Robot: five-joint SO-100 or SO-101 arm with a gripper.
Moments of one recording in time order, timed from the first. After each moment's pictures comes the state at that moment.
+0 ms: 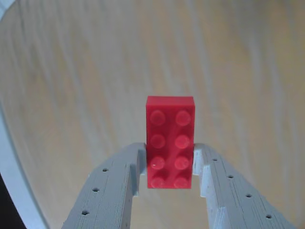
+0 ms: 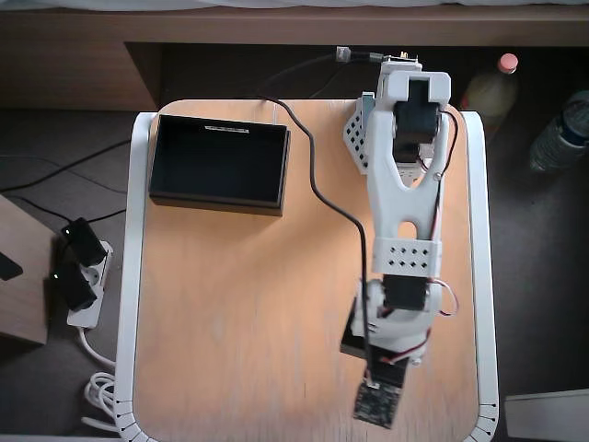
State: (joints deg) arm 2.5 85.2 89.0 69.5 166.7
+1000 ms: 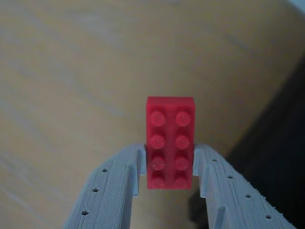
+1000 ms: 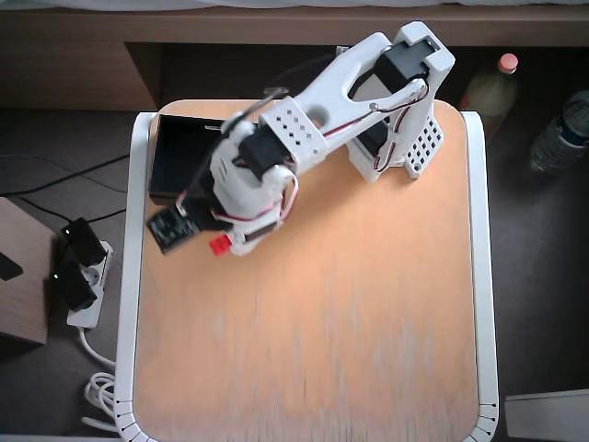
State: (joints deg) arm 52.2 104.1 89.0 83.8 175.3
